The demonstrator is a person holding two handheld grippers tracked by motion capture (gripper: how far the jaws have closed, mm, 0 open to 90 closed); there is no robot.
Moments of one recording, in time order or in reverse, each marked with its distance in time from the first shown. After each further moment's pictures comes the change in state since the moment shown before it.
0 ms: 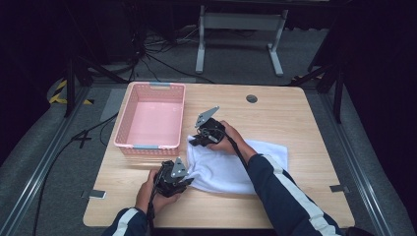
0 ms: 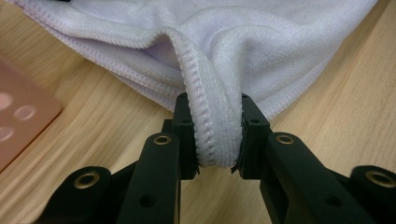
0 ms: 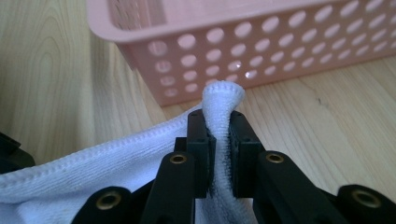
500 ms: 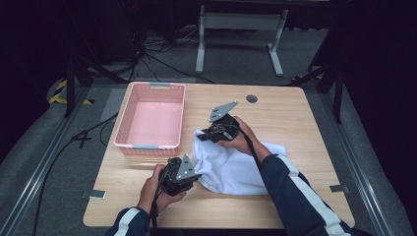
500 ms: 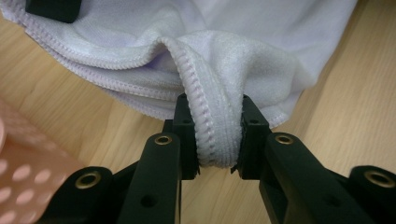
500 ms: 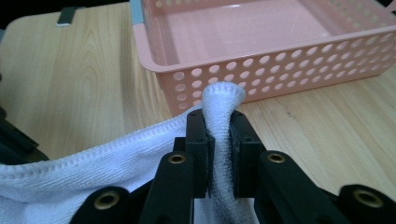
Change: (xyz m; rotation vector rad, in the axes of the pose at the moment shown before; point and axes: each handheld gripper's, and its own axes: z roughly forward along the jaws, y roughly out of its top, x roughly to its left) left arm -0.023 0.044 -0.014 -0.064 0.020 0.158; right arm 0.003 -0.008 -0.064 -0.134 -0.001 0.001
